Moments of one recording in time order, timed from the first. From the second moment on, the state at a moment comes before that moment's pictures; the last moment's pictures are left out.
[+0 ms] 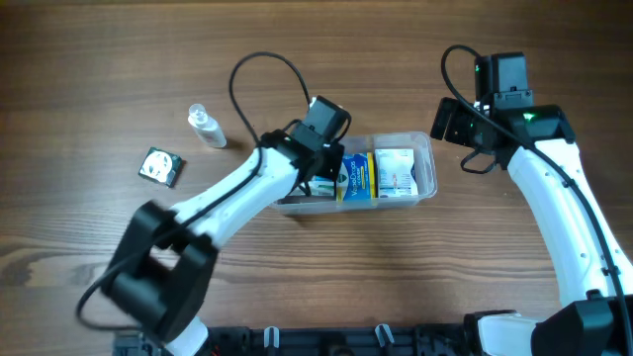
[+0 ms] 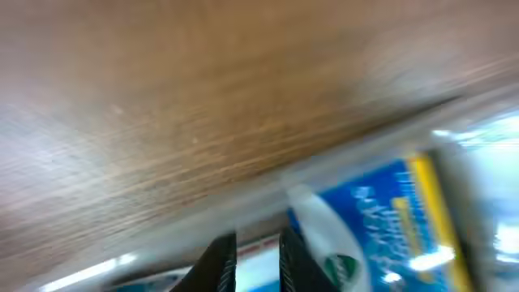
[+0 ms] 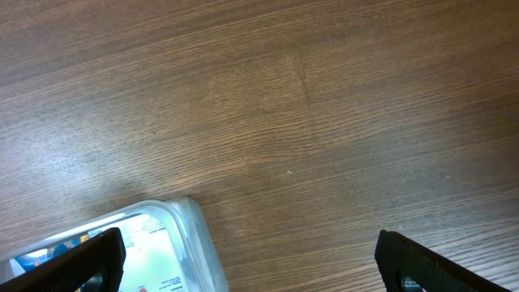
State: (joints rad) left arm -0.63 1.77 1.19 -0.50 -0.06 -0.33; right arm 0.10 1.49 1.25 -0.88 0.16 0.35
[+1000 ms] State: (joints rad) left arm -0.63 1.88 1.21 -0.70 -0.06 -0.39; right arm 0.10 1.49 1.25 -0.87 0.16 0.35
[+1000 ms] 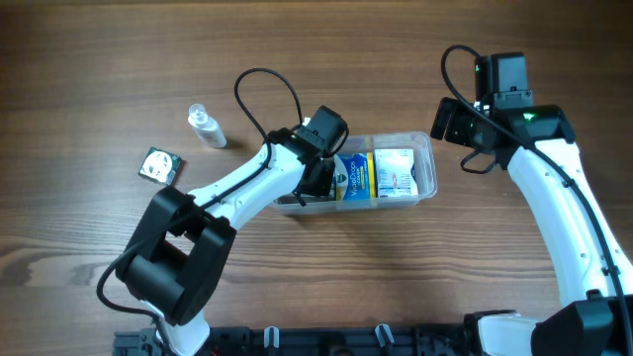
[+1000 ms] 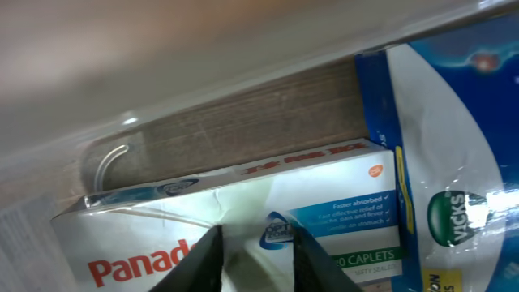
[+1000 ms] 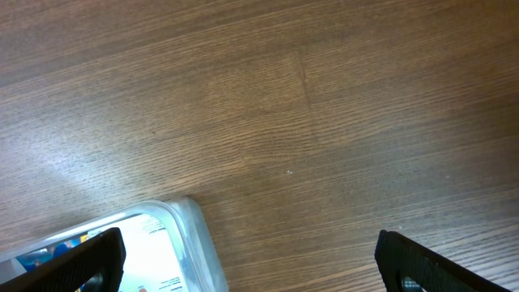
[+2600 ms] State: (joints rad) left arm -0.63 1.88 1.22 -0.63 -0.02 -0.41; right arm 0.10 1.49 1.25 -0.88 0.16 0.35
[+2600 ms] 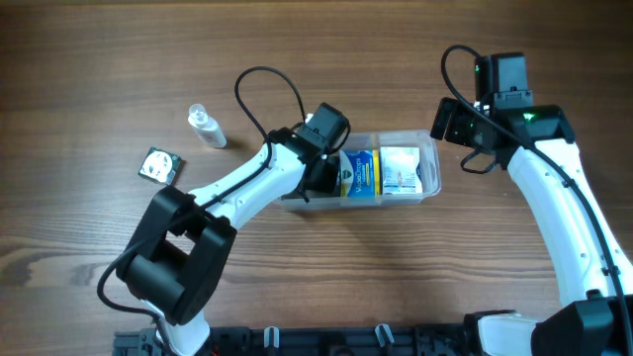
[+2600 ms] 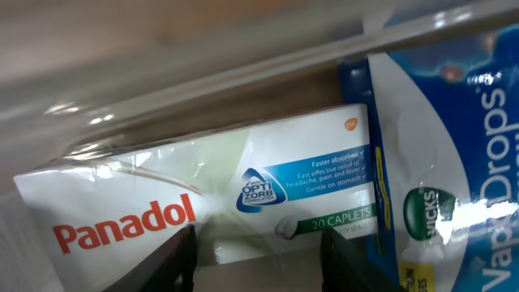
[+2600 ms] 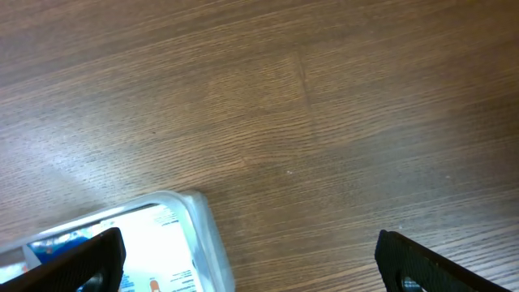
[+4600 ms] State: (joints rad) left arm 0.22 1.37 1.31 -1.05 -0.15 -0.50; right arm 0.10 1.49 1.25 -0.87 0.16 0.35
